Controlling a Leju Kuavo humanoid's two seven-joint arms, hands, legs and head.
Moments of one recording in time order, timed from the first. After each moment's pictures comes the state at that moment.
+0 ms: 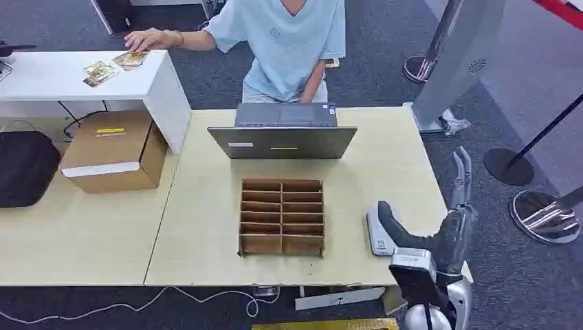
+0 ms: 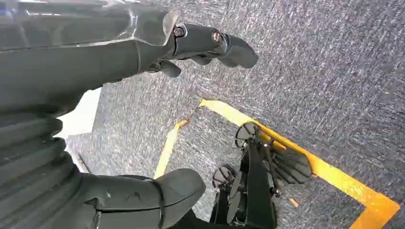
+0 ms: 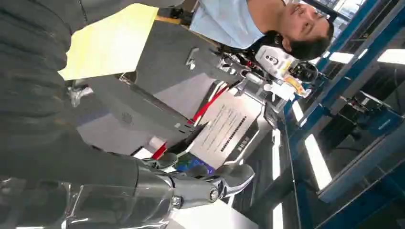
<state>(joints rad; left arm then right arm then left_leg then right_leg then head) -0.08 -0.18 1.30 -0.20 -0.78 0.15 0.00 0.09 0.17 0.06 -1.87 0.78 -0.39 -0.27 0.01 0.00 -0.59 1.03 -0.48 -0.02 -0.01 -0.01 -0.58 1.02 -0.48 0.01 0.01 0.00</state>
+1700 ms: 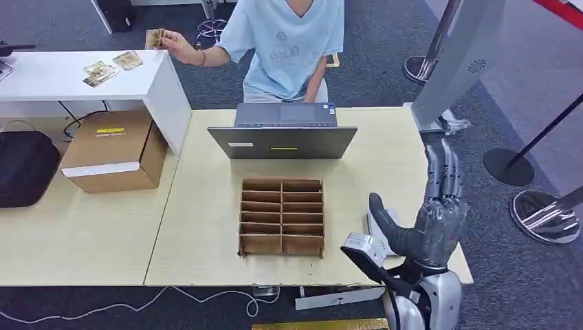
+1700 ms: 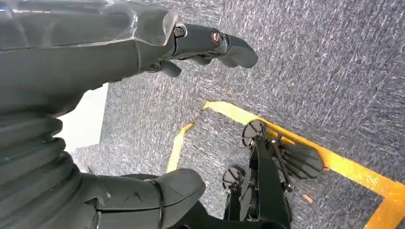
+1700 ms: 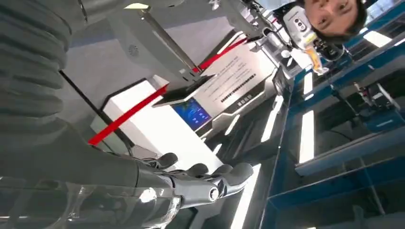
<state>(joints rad) -0.07 -0.18 1.26 -0.20 -0.83 0.12 0.02 0.04 0.17 0.11 -1.80 1.22 -0.54 -0.12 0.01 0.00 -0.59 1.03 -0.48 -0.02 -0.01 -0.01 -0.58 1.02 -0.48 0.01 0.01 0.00</state>
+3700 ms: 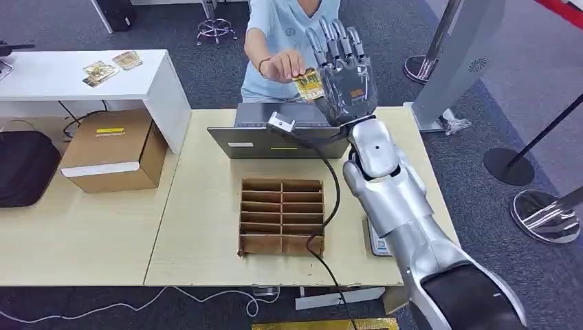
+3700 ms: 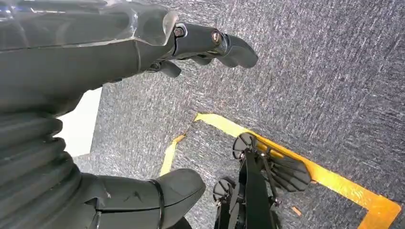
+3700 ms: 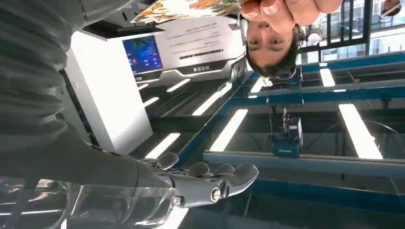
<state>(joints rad) -0.08 -0.15 1.25 -0.20 -0.83 0.14 0.00 -0.87 0.13 0.33 -0.90 1.55 -0.48 0.10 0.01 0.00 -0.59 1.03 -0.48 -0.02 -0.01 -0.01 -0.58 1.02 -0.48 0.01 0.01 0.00</state>
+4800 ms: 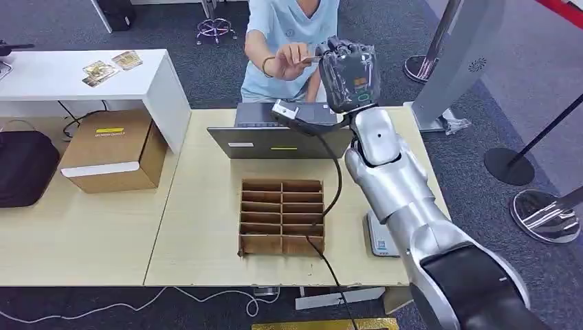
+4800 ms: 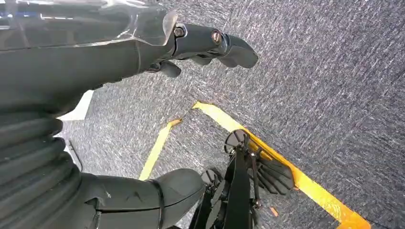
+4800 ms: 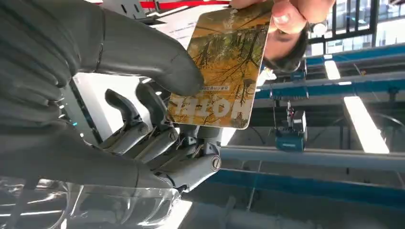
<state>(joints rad) -0.09 -0.16 1.34 -0.20 -0.72 0.19 0.00 -0.97 0.14 0.30 -0.73 1.53 -0.59 0.09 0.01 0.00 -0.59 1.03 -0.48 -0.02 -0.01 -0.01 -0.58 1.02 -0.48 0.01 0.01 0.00</state>
